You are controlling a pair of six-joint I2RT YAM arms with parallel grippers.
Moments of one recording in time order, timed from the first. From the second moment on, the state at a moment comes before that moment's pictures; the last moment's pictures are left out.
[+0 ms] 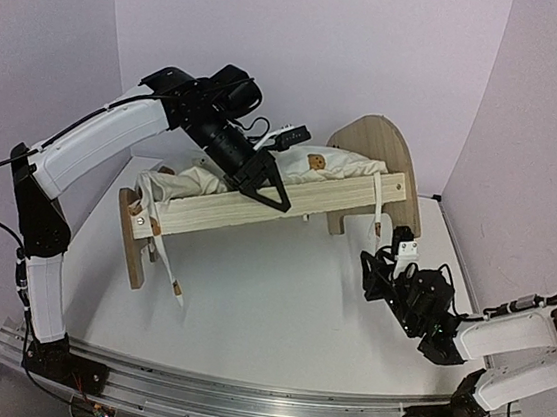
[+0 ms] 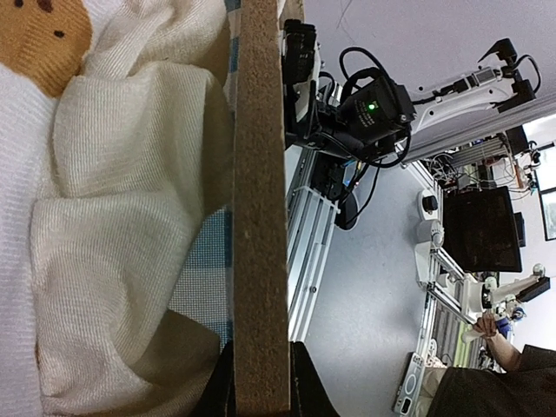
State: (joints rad) left arm -0.82 1.92 2.19 -1.19 0.77 -0.04; right arm 0.80 1.32 0.30 0.90 0.46 0.15
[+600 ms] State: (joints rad) left arm -0.82 1.92 2.23 -1.25 0.81 -0.03; right arm 0.52 1.32 0.15 1.07 0.08 0.45
